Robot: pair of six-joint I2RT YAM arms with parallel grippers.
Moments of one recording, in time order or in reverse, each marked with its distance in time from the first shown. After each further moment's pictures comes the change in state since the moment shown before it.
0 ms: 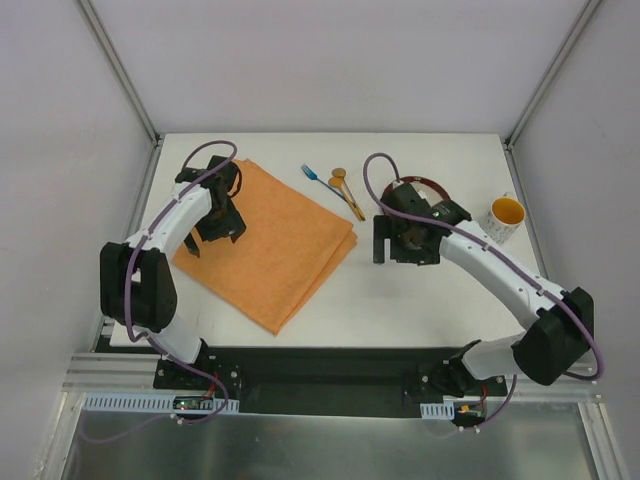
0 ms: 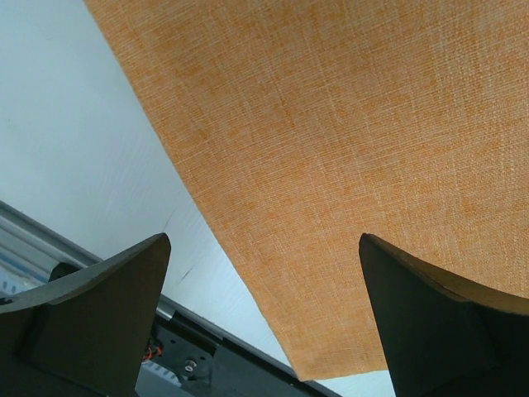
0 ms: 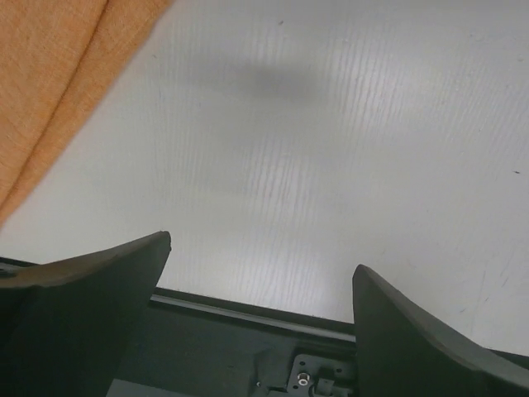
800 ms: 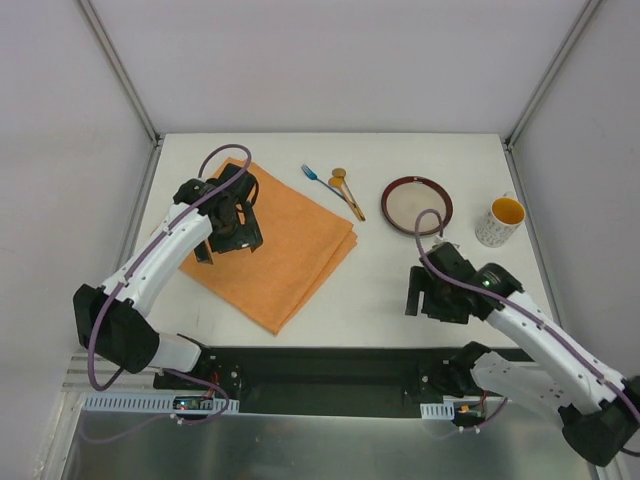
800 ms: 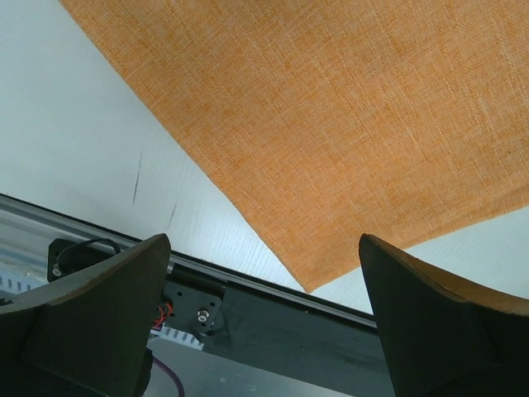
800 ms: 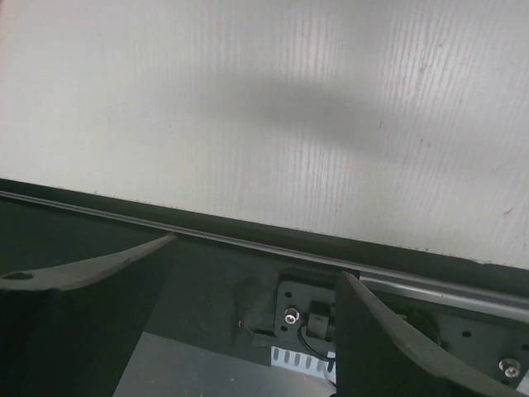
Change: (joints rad) left arm -0.228 -0.234 0.000 -0.120 0.076 -0.011; right arm 0.005 -0.595 -0.409 -0.137 -0.100 0.157
